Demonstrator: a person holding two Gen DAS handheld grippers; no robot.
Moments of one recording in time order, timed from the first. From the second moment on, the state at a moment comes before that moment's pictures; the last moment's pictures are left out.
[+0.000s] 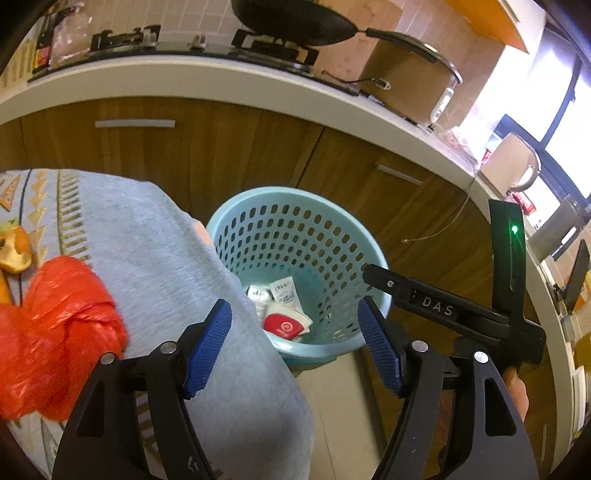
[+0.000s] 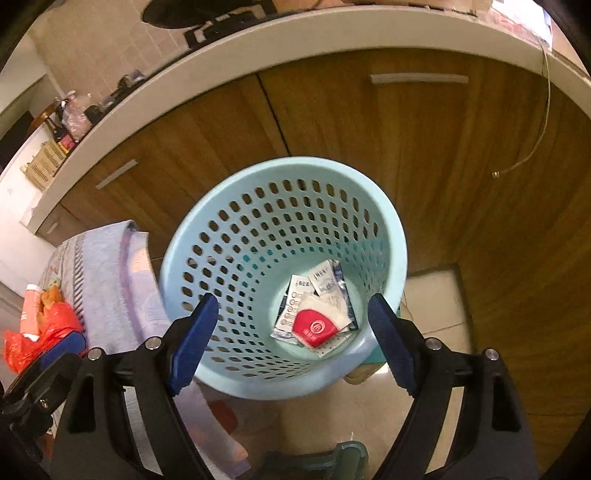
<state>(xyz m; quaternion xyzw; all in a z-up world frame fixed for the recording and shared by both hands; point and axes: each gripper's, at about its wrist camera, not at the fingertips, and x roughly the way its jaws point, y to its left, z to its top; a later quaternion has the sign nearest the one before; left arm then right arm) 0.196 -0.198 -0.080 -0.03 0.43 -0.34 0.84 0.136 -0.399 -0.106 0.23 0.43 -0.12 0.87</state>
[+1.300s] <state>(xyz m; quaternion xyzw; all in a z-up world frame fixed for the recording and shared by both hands) 0.143 0.199 -0.055 -0.17 0.35 0.02 0.92 0.172 -0.134 -0.067 0.07 0.36 0.08 0.93</state>
